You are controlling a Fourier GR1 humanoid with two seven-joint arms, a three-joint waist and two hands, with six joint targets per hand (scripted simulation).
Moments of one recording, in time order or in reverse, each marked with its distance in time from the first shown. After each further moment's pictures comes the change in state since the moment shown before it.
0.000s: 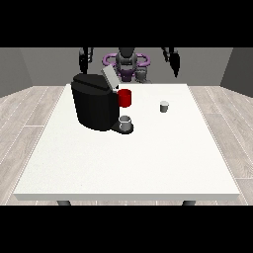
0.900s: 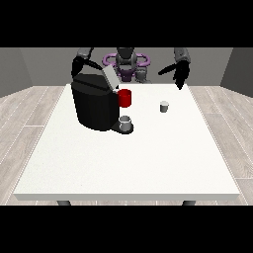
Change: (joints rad) left arm -0.197 0.327 0.033 0.199 -0.179 -0.229 -0.088; right arm -0.084 0.010 0.007 -0.018 0.175 -0.160 -0.020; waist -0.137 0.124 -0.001
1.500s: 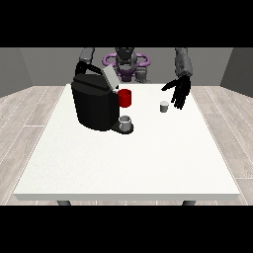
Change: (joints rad) left arm -0.181 0.074 -0.006 0.304 -0.159 -0.021 -0.061; right arm -0.067 0.044 0.065 -0.009 0.043 -0.048 0.050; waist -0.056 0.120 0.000
